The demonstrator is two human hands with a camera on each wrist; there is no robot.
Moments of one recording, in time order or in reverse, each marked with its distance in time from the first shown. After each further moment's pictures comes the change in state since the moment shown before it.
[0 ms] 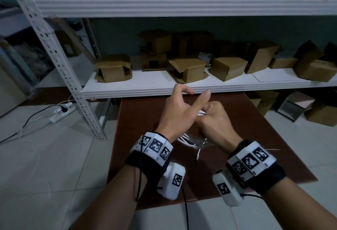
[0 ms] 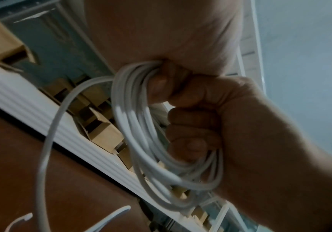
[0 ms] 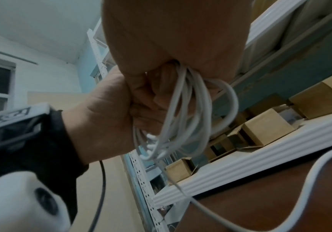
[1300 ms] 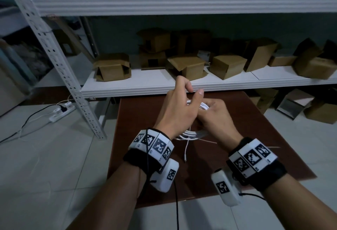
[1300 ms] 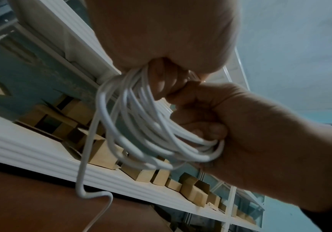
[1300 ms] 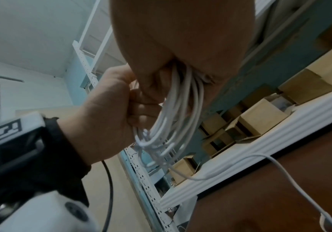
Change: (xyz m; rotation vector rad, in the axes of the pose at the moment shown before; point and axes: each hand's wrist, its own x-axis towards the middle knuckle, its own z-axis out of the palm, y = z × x) left_hand 0.004 0.005 -0.003 0.250 0.011 0.199; right_hand -0.001 -0.002 0.000 0.053 0.038 -0.005
